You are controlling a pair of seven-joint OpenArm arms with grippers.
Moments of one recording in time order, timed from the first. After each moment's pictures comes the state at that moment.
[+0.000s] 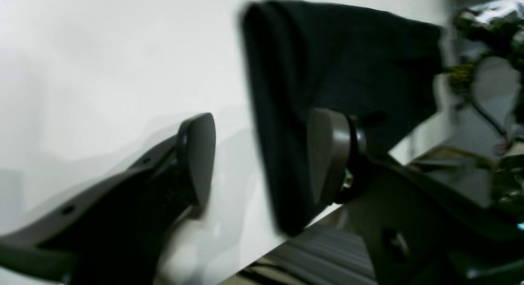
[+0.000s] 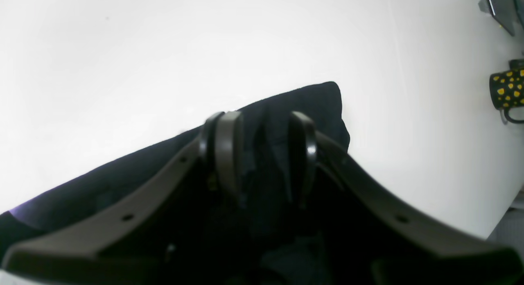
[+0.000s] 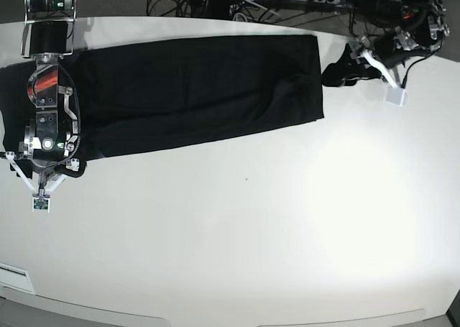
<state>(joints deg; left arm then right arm) 25.2 -18.2 -26.5 99.5 -73.6 -25.0 67.3 8.5 21.3 2.3 92.5 -9.5 -9.4 -63.7</state>
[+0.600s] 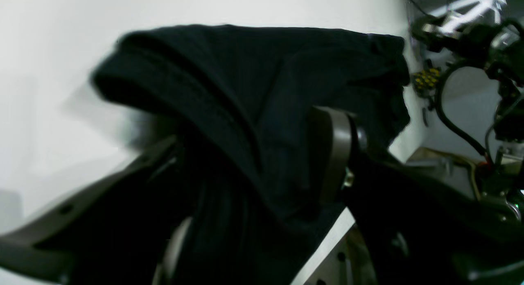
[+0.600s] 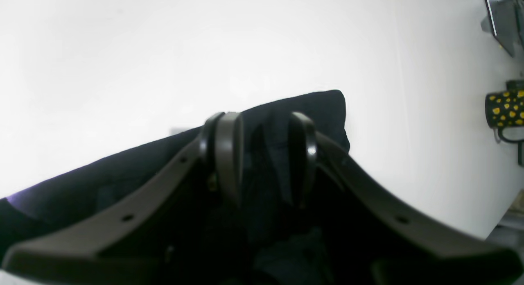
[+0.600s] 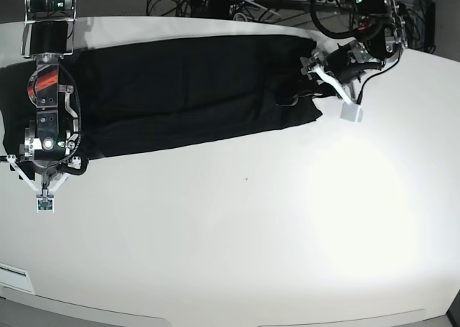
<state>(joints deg) 19.7 -7.7 -16.6 100.1 -63.8 -23.0 62.6 8.5 21.3 2.2 92.5 -10.2 -5.2 -63.5</state>
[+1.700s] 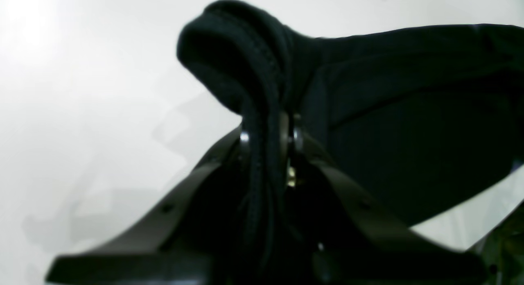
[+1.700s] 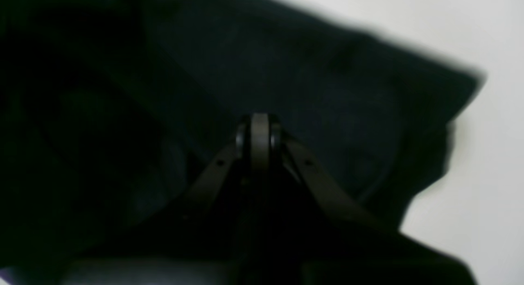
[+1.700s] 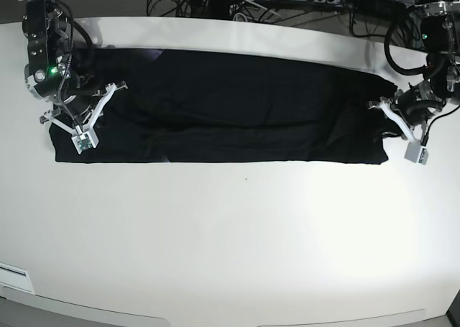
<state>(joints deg) 10.9 -31.6 -20.1 99.3 -59.3 -23.5 59.5 -14.0 25.3 2.1 107.5 17.5 12.2 -54.4</state>
